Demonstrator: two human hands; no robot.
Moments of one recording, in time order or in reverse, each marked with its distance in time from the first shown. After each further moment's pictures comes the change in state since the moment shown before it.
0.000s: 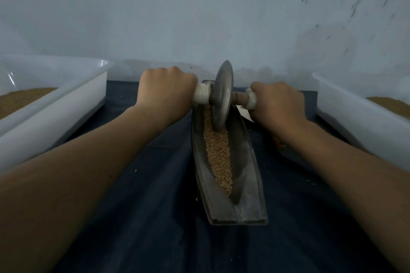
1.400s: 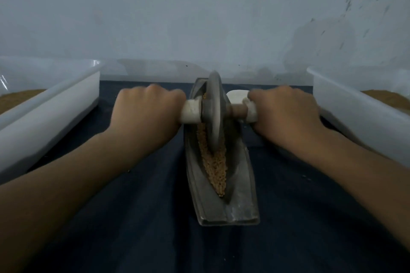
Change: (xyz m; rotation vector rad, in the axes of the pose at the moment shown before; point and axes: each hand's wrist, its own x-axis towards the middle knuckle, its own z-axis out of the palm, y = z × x) left_hand -0.049 -0.002 -0.018 -0.070 0.003 0.019; right_hand -0.038 -0.002 -0.038 -0.175 -0.006 -0.106
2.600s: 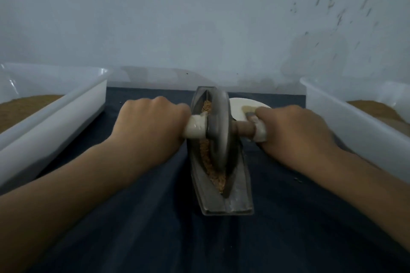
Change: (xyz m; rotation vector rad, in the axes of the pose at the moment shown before) left_hand -0.018 0.000 -0.031 -0.016 0.029 0.068; right_hand -0.035 0.007 -0.021 0.109 0.017 -0.057
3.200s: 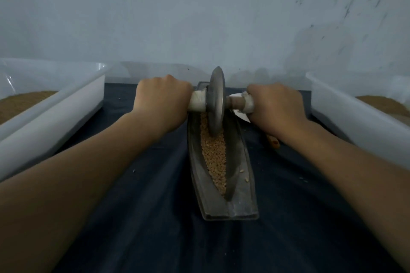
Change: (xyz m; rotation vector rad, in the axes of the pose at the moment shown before) left_hand 0.058 0.000 0.041 -0.010 -0.124 -0.121; right_hand 0.064 0.005 0.045 0.011 -0.029 0.111
